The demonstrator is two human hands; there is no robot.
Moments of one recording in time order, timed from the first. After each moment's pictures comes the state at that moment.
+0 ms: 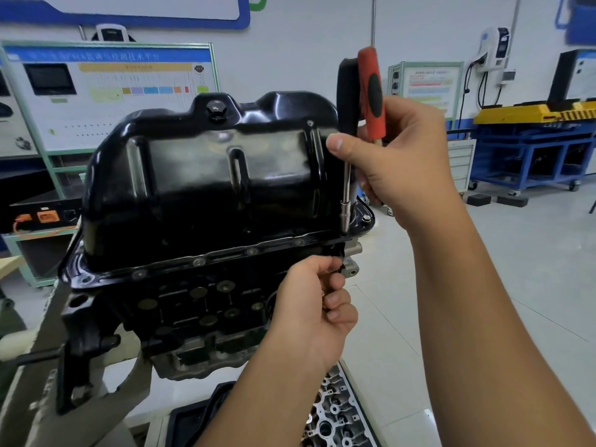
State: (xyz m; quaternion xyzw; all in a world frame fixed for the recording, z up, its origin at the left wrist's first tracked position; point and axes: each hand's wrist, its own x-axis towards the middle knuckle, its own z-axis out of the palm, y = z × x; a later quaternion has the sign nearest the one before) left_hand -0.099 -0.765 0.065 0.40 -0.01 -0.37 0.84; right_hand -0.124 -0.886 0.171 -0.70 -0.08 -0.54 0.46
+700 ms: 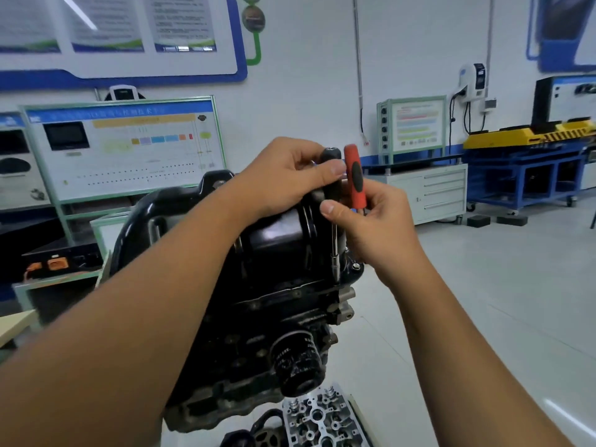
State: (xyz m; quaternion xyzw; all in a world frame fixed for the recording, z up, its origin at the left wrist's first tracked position) left_hand -0.041 -0.758 0.255 0.69 -0.58 0.07 0.43; right_hand -0.126 -0.889 0.166 -0.70 -0.04 -0.49 0.52
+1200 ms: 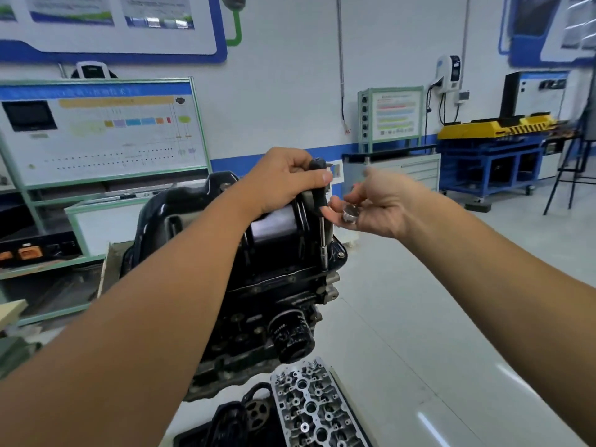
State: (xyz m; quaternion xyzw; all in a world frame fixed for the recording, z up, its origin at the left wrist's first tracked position) left_hand -0.040 -0.754 0.261 0.68 -0.55 -0.02 0.48; right_hand -0.166 -0.875 0.243 -0.46 0.20 -0.26 0.82
